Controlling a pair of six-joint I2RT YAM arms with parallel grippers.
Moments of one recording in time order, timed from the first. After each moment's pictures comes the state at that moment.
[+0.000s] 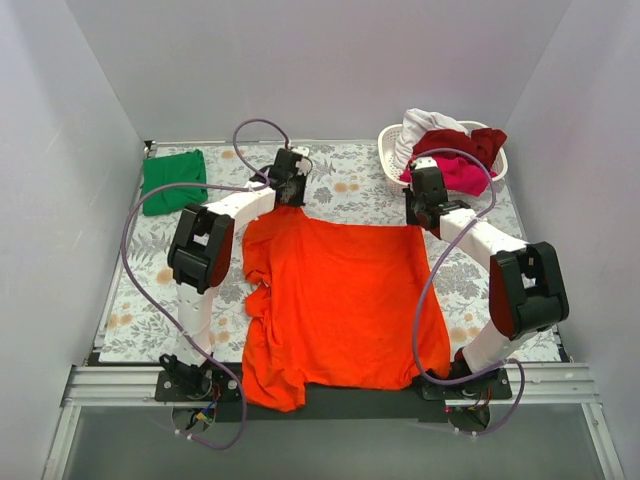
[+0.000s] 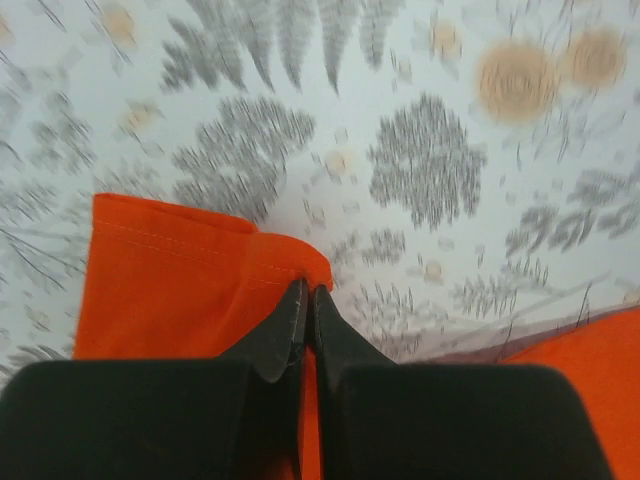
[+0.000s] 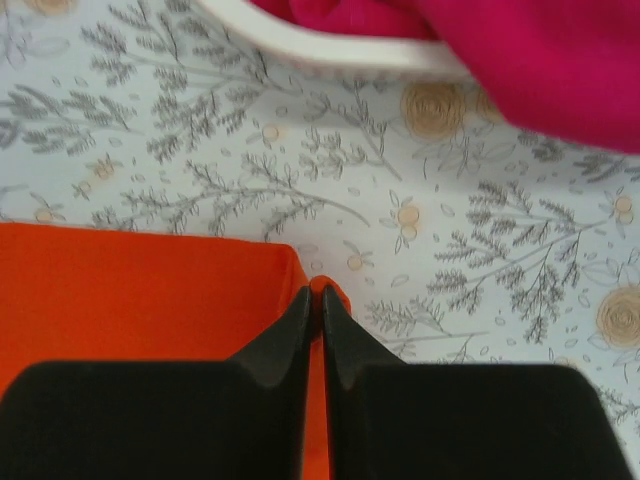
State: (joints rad) left arm -0.45 2.13 1.57 -0.25 -0.08 -0.16; right arm 0.31 1.61 1.04 -0.21 0.23 0.12
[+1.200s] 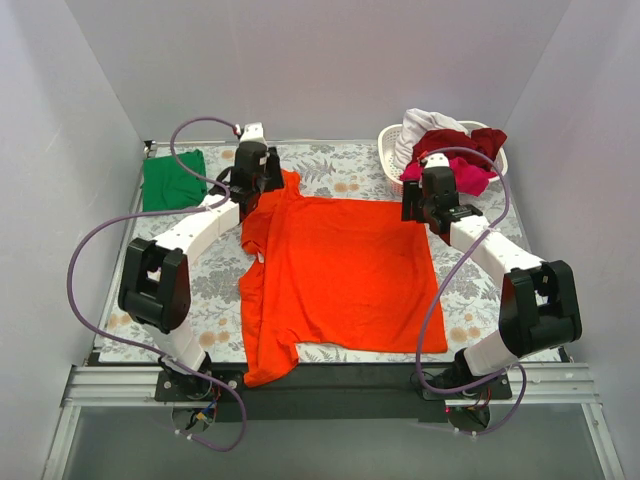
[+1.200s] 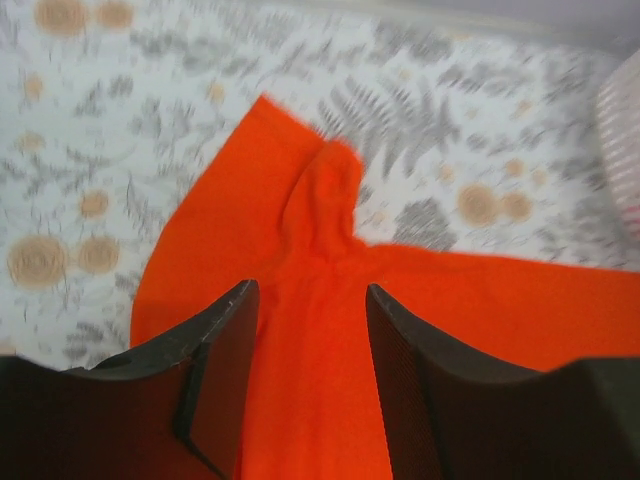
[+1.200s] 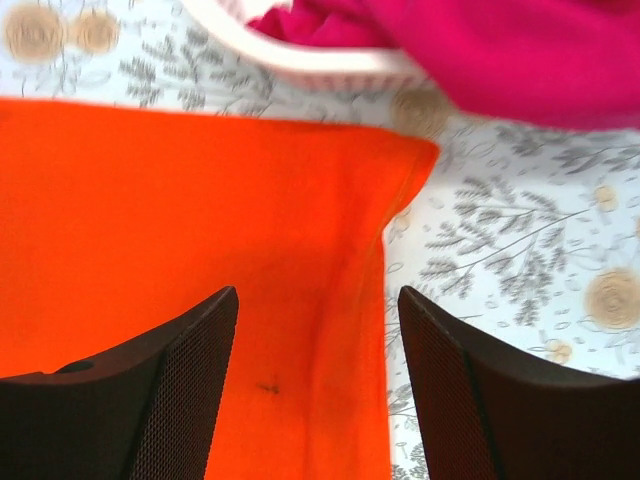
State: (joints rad) left arm -0.39 1.71 1.36 -0.08 -0.24 -0.33; right arm 0.29 1.51 1.05 -0.18 0.22 0.15
